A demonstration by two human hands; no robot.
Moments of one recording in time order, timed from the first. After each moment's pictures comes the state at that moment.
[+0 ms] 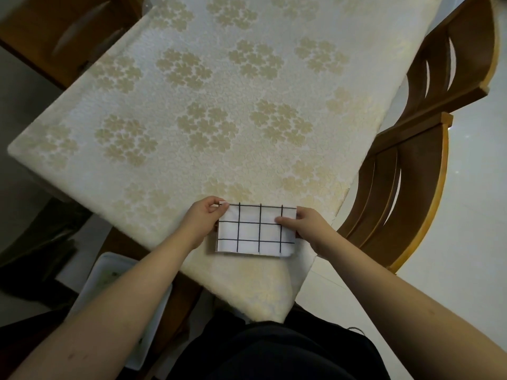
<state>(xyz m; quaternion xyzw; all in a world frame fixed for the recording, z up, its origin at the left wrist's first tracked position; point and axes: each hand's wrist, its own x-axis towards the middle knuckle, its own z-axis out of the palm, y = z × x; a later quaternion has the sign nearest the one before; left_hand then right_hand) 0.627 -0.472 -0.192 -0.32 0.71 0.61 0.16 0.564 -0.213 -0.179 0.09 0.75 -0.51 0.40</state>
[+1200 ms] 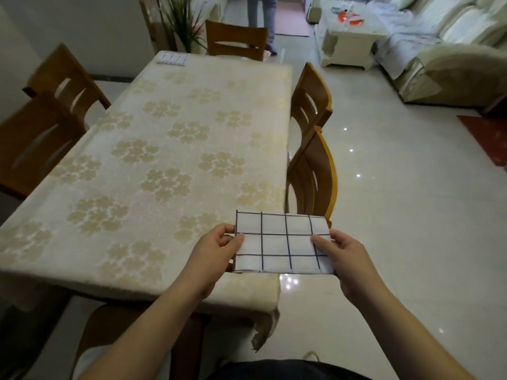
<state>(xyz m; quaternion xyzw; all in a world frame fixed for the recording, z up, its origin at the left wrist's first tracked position) 0.740 -0.398 -0.012 -0.08 0.72 0.65 0.21 0.778 -0.155 -0.008 0.25 0.69 -0.67 0.04</state>
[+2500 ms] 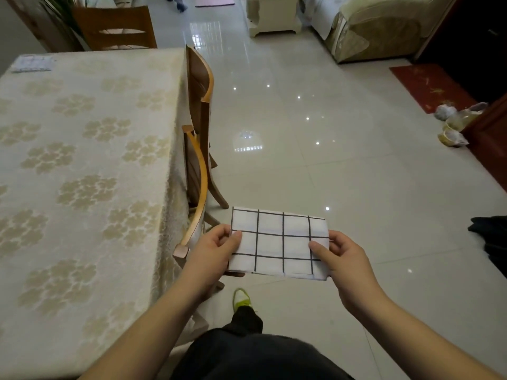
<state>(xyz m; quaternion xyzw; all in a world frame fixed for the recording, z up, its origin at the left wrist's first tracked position) 0.706 -0.044 -0.014 -0.03 0.74 0.61 0.29 0.805 0.169 -0.023 0.34 0.64 -0.69 -0.03</state>
